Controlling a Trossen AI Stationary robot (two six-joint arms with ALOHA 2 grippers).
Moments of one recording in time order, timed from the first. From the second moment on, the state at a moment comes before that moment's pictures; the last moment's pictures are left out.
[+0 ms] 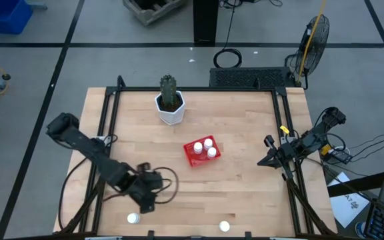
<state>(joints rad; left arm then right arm) -0.66 1.56 1.25 -0.91 -0.20 -0.85 0.68 0.01 0.11 -0.09 0.34 0.12</state>
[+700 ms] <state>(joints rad) -1.04 1.59 1.25 -1.04 -0.18 -1.62 0.68 0.01 0.11 -0.09 0.34 0.12</state>
